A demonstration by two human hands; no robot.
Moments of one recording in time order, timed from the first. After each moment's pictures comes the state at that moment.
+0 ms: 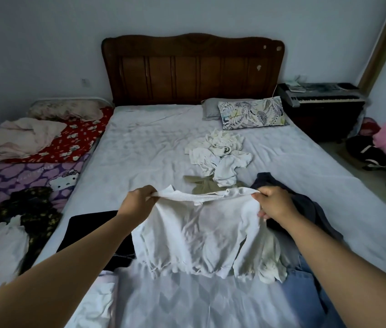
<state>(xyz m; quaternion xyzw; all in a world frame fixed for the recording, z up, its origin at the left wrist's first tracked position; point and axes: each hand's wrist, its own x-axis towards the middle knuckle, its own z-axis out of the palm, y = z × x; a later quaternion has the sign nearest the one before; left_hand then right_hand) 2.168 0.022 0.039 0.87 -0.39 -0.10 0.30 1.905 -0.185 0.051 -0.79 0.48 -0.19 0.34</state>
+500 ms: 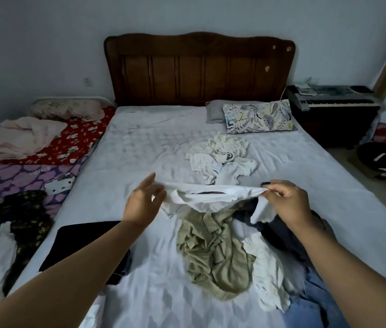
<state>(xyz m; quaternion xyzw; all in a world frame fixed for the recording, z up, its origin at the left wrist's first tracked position) 2.178 -0.051 0.035 0.82 -0.41 -0.01 0.39 1.917 -0.260 0.059 -0.79 0.41 -0.36 0.28</state>
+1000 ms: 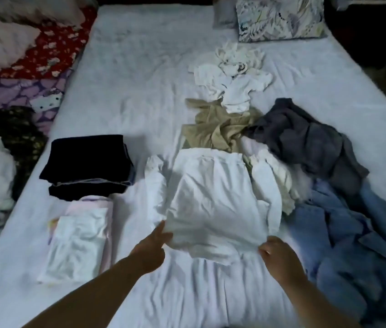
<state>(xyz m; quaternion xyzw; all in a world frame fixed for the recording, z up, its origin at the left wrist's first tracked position) 2.057 0.121 -0.212 0.83 -0.42 -0.35 0.09 1.784 -0.079 -0.202 -0.86 0.46 0.04 0.22</state>
